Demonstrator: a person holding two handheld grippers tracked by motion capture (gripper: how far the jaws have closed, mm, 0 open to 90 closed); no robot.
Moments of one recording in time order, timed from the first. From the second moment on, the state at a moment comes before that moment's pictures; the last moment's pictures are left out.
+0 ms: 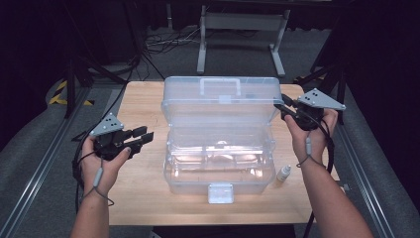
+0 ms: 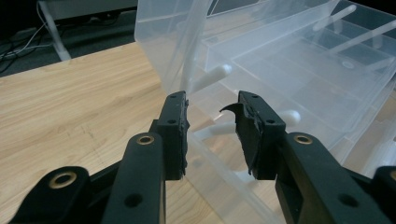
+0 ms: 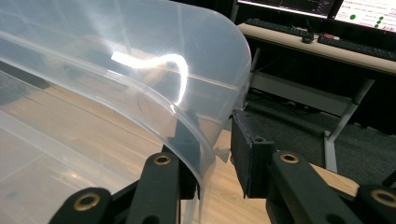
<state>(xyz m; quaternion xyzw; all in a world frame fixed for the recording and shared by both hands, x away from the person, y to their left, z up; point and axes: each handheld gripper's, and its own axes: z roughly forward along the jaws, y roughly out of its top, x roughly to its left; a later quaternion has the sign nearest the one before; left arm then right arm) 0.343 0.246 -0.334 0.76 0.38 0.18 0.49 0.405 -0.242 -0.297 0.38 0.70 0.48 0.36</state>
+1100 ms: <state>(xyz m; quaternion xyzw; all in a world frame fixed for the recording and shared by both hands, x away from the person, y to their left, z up) 0.345 0.267 -0.358 0.77 0.44 0.17 0.44 0.451 -0.232 -0.276 0.38 0.73 0.43 0.37</state>
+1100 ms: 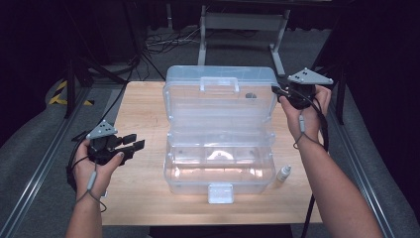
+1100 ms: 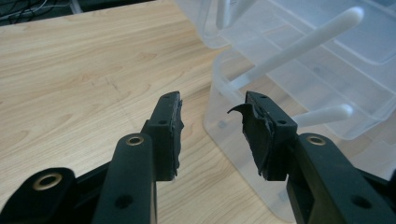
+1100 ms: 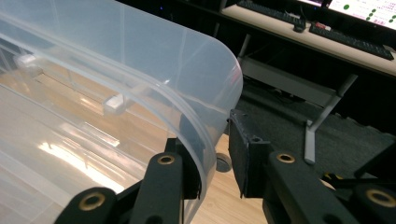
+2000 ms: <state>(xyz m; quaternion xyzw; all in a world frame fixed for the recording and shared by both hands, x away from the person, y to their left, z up) 0.336 0.286 -0.366 0.76 0.46 0.15 0.43 0.505 -0.229 -0.278 0.44 0.73 0.41 0.32</state>
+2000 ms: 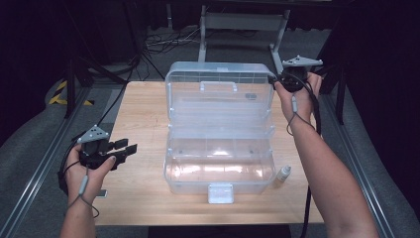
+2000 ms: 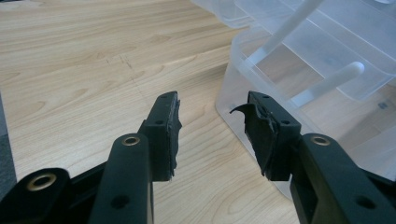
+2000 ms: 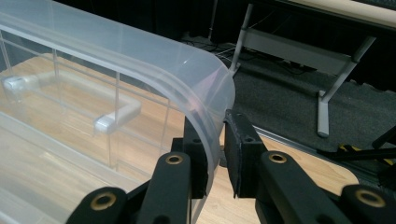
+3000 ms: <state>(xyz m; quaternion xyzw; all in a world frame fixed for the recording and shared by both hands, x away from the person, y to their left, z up) 0.347 0.289 -0.367 0.77 0.45 0.16 0.42 0.562 -0.225 -0.299 0.50 0.73 0.39 0.26</state>
